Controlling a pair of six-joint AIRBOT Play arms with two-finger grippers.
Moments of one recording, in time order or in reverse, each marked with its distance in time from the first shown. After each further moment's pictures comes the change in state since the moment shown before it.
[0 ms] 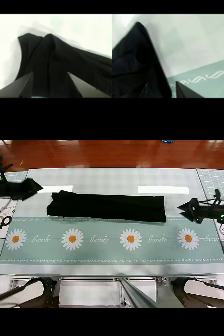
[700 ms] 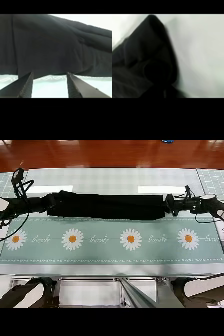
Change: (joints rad) left arm -0.199 0.218 -0.275 -0.040 0.121 0.015; right arm 0.255 -0.317 0.217 0.132 -0.048 -0.013
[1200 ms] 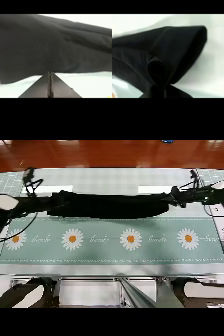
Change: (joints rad) left arm -0.124 -0.044 0.018 -0.077 0.014 0.043; right arm 0.008 0.239 0.043 -0.161 0.155 -0.005
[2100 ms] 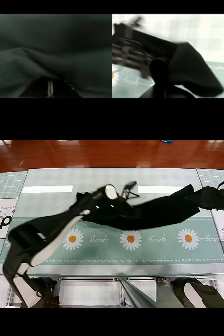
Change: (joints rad) left arm -0.717 -0.848 0.819 -0.076 -0.207 -0.217; right arm 0.047 0.684 -0.028 -0.224 0.219 0.173
